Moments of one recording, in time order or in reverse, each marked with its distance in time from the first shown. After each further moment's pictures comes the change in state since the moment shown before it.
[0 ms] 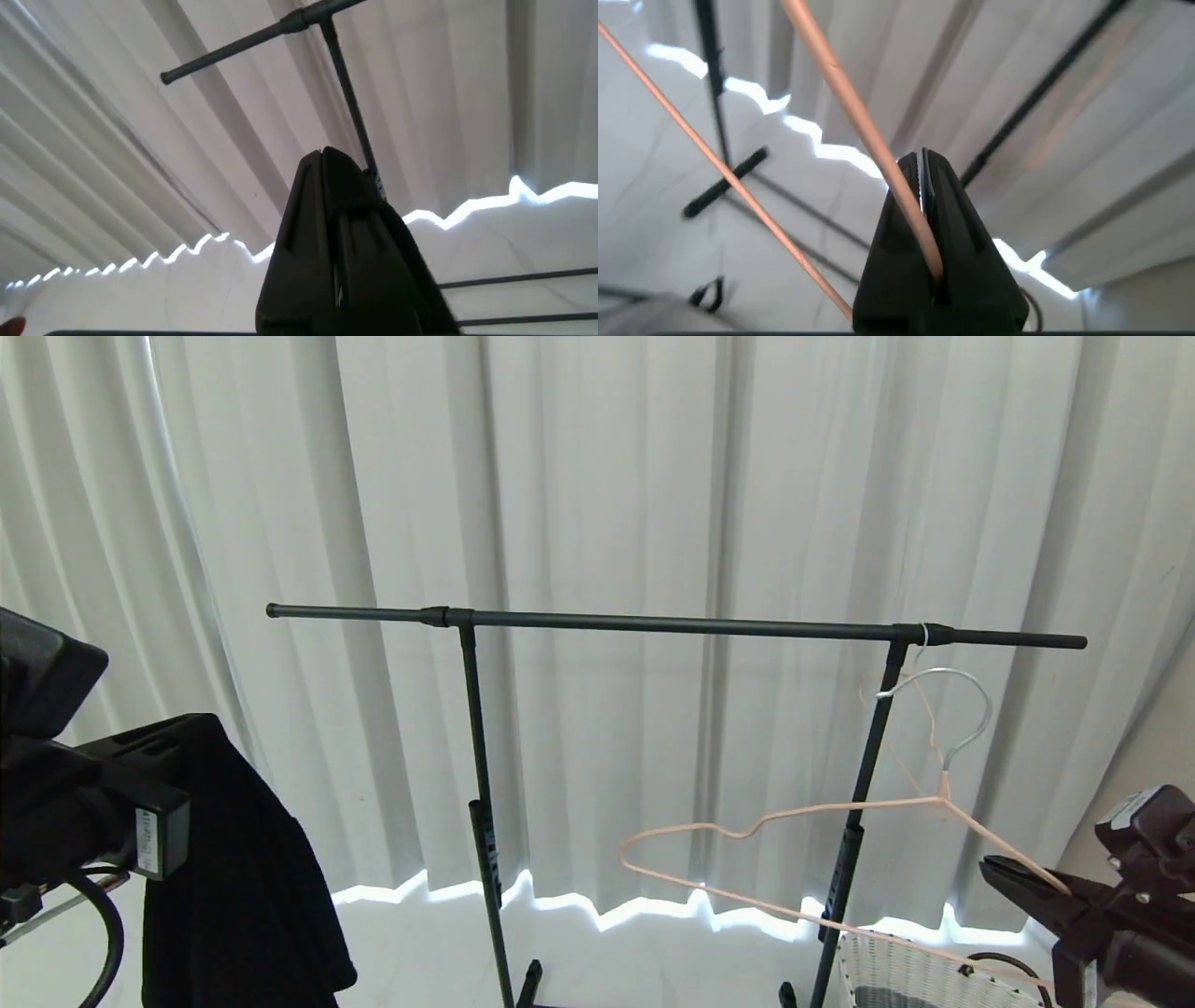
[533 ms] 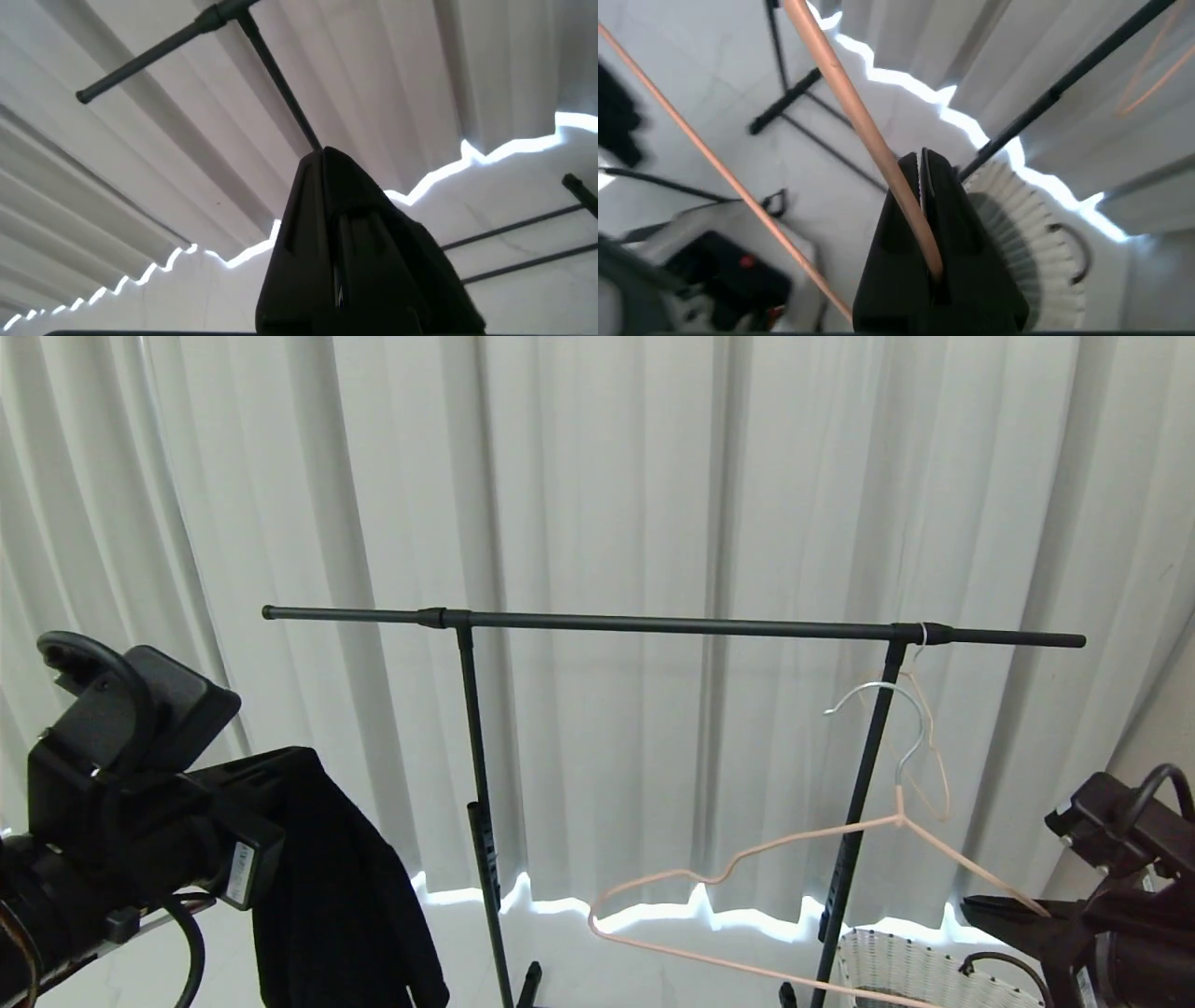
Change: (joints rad) left arm -0.133 0.088 0.013 0.000 0.001 -0.005; right arm 0.070 0.000 -0.266 0.539 0.046 0.170
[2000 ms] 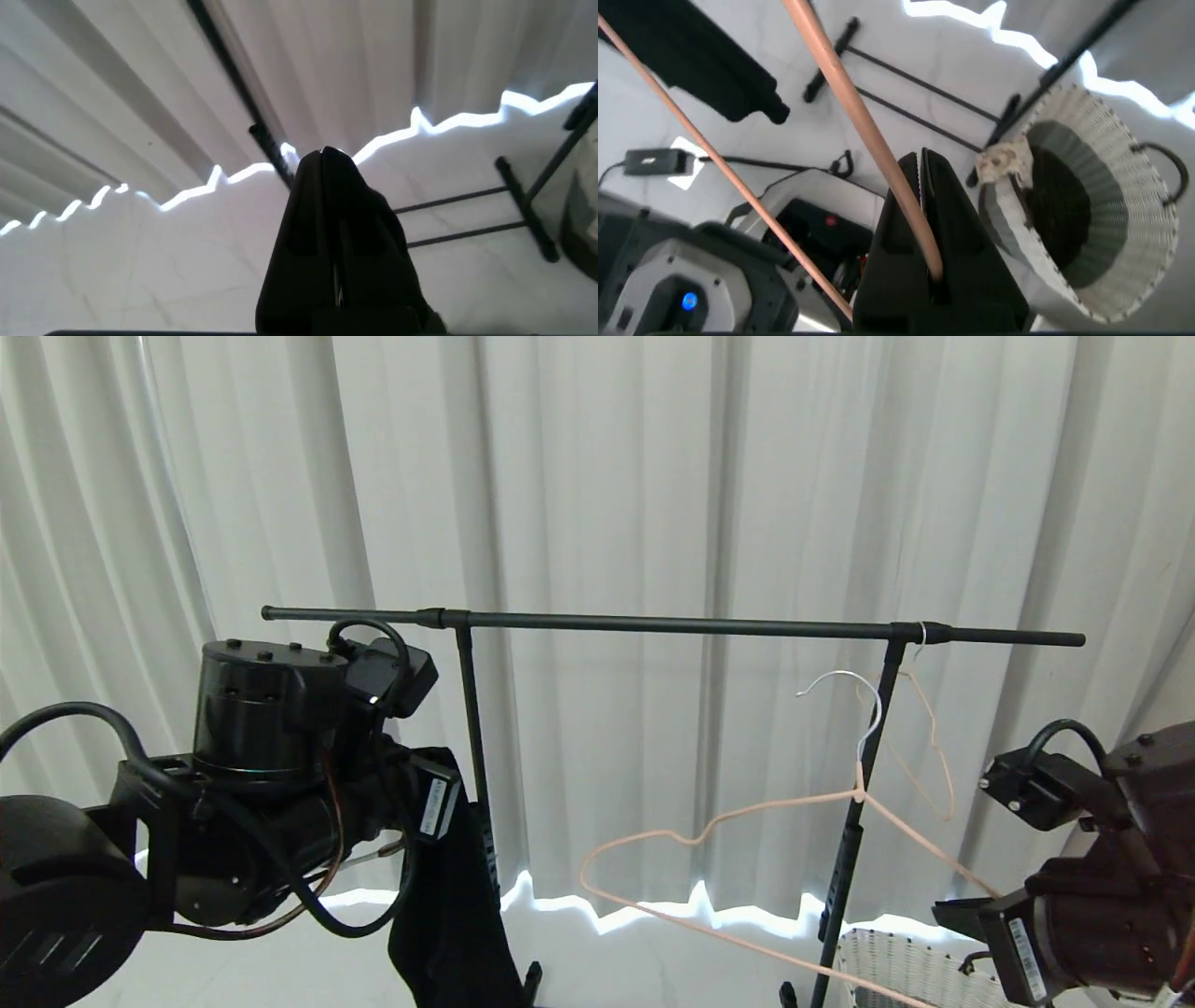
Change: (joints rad) left arm -0.106 0.409 -0.214 0.016 0.097 -0.294; right arm 0.113 0.156 -0.229 0.286 -0.130 0.308
